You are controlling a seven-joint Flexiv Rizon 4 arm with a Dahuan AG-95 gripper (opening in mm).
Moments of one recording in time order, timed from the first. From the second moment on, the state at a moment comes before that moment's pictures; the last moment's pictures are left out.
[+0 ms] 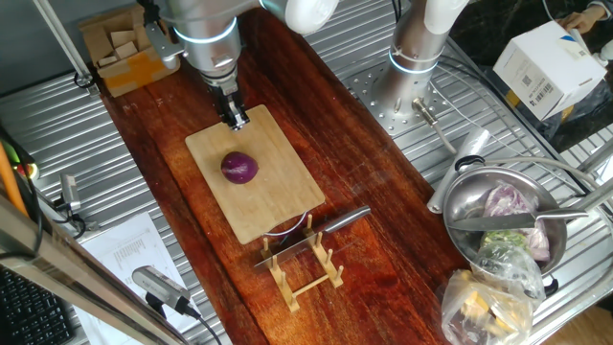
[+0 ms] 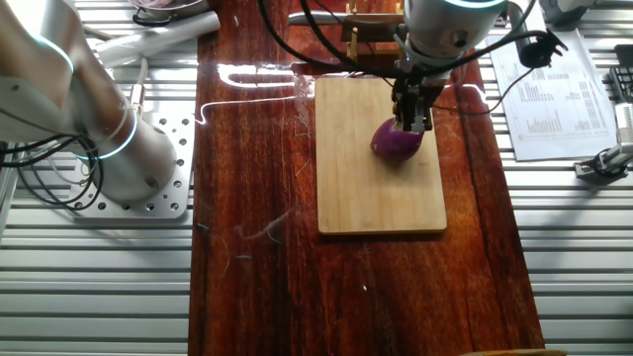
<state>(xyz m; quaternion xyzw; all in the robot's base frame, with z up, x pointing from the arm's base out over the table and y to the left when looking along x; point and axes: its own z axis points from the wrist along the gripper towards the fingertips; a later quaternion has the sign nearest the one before) 0.493 0.001 0.170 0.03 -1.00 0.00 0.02</state>
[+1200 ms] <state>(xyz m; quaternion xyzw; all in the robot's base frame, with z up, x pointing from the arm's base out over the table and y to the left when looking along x) 0.503 0.082 0.165 0.01 -1.00 -0.01 0.02</state>
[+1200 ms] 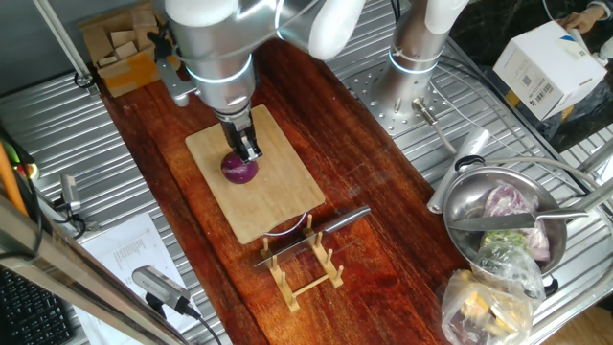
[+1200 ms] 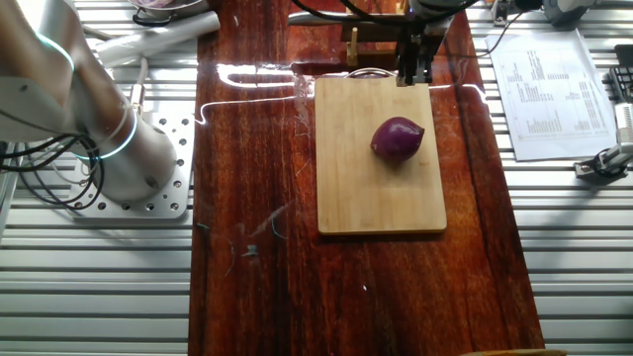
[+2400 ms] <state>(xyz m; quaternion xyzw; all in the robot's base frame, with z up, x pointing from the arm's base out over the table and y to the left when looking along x) 0.508 0.179 0.167 -0.05 -1.00 -0.01 0.04</state>
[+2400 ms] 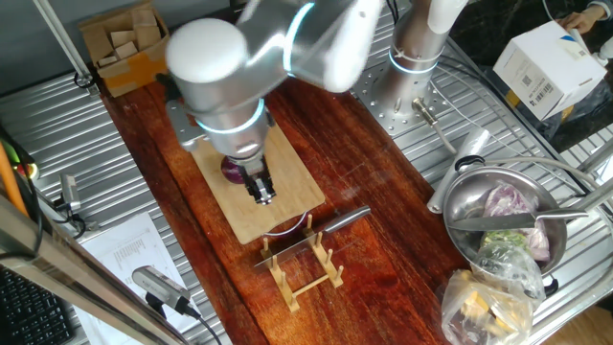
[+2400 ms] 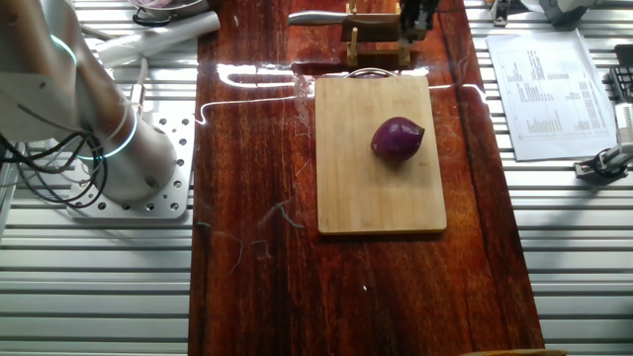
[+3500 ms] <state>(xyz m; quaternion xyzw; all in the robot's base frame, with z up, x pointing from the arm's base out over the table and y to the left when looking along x) 0.512 0.220 0.166 -0.01 -1.00 -0.04 0.03</state>
